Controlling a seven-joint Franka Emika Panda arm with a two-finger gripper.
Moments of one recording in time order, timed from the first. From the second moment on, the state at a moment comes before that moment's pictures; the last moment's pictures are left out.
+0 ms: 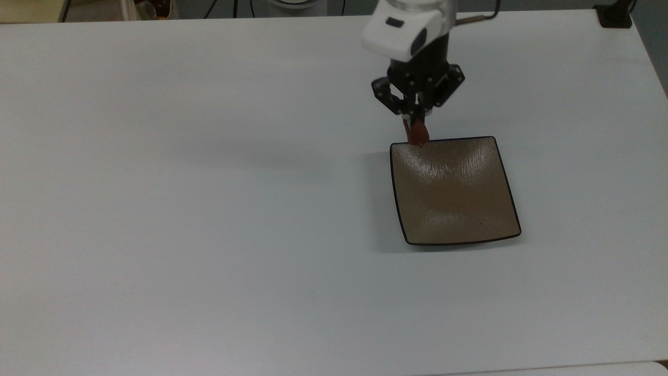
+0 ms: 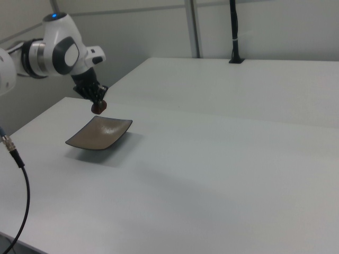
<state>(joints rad) 0.41 0.29 -0.01 -1.55 0.04 2.12 0.15</state>
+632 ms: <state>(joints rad) 0.50 0.50 -0.01 -1.55 -0.01 2.35 0.28</state>
